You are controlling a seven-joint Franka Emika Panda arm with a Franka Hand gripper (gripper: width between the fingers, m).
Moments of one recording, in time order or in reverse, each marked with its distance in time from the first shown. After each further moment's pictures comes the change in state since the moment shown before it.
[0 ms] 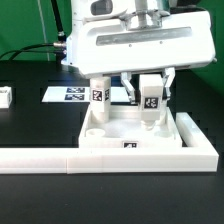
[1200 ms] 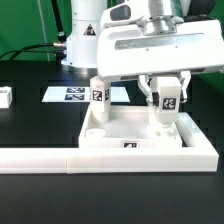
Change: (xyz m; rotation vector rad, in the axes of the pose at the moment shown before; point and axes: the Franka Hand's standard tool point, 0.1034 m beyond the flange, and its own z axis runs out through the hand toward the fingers) arm -0.018 -0.033 0.004 0.018 0.056 -0.044
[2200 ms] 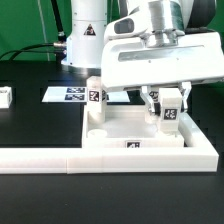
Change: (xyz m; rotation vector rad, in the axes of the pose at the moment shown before) arm -0.017 -0.002 0.011 -0.003 -0.013 -0.006
